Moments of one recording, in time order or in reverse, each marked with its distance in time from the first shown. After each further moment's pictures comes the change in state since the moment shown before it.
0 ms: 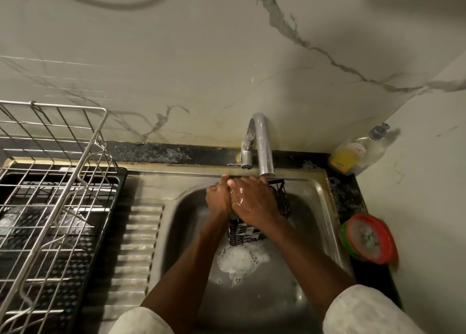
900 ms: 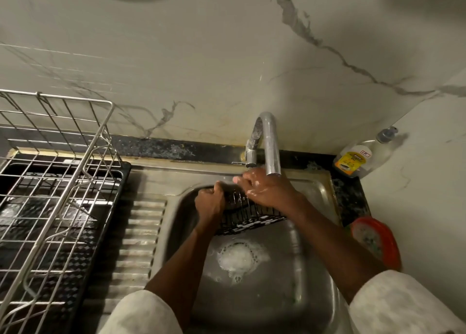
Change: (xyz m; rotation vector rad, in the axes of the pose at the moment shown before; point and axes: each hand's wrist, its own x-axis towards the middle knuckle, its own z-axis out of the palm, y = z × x) left_hand 0.030 -0.025 -0.030 0.315 0.113 0.056; right_hand 0.016 0.025 -0.044 0.211 -0.366 0.153
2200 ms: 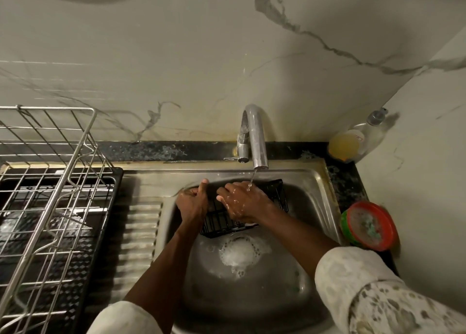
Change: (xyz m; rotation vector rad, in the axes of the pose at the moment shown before) left_hand -0.005 -0.003 -0.031 0.010 0.070 0.133; right_hand 0.018 0.008 0.079 -0.296 0.223 -0.544
